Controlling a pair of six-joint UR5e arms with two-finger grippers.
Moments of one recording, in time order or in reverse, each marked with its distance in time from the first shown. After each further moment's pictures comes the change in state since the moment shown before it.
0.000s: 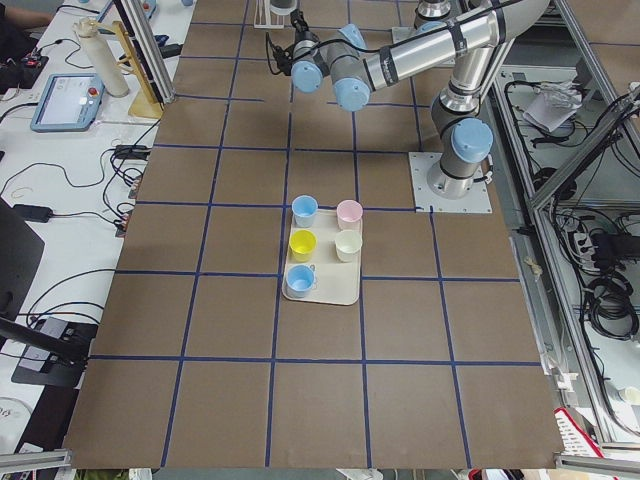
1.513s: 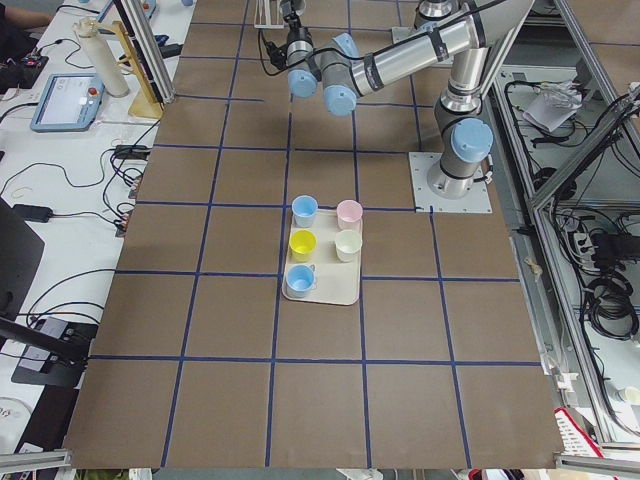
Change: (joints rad) left arm -0.075 -0.073 -0.016 0.080 -0.213 0.015; right arm 0.001 -0.047 0.046 0.008 -0.030 -0.003
